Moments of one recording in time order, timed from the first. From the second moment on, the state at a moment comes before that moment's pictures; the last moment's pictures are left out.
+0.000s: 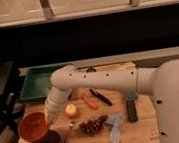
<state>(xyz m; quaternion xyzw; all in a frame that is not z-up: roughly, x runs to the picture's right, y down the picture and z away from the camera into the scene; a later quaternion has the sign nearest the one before) -0.209 0.186 0.693 -0.52 0.09 0.59 0.61</state>
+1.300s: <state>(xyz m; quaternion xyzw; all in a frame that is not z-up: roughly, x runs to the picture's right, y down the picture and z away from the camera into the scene) -0.218 0.247 0.662 -0.55 0.13 0.57 0.60</state>
